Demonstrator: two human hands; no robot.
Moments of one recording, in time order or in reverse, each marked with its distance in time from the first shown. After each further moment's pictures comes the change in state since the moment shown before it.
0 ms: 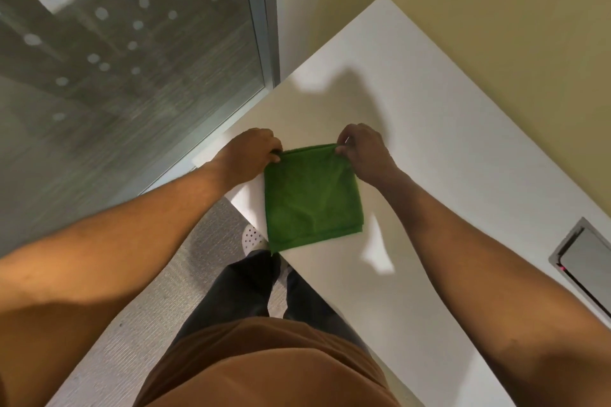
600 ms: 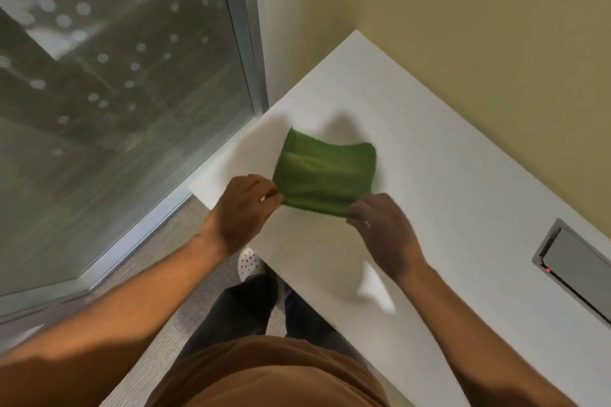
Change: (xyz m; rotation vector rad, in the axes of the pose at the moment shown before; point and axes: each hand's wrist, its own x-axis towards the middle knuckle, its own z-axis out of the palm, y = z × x) left_hand -0.068 0.039 0.031 0.232 0.564 0.355; right_hand -0.150 -0.005 -0.022 -0.215 0.280 -0.324
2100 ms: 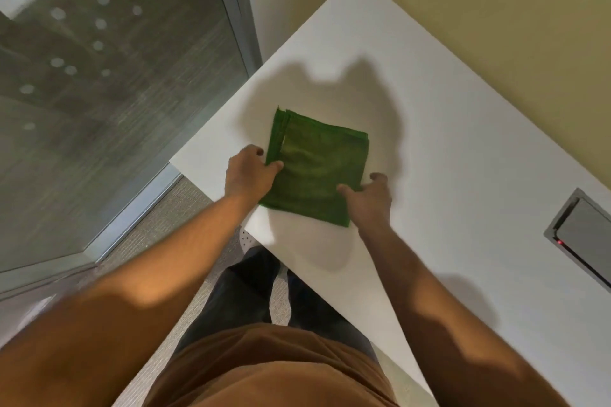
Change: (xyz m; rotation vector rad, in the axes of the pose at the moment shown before) left_hand 0.054 0.024 0.036 -0.583 -0.302 -1.219; right_hand 0.018 0.015 0.071 0.601 -0.062 1.207
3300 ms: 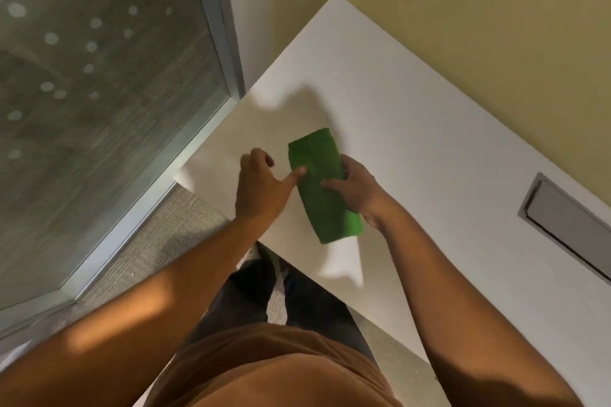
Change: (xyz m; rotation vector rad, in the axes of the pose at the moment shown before) left_hand -0.026 -0.005 -0.010 -0.097 0.044 0.282; right_hand -0.042 -0.055 -0.007 -0.032 -0.391 -0.237
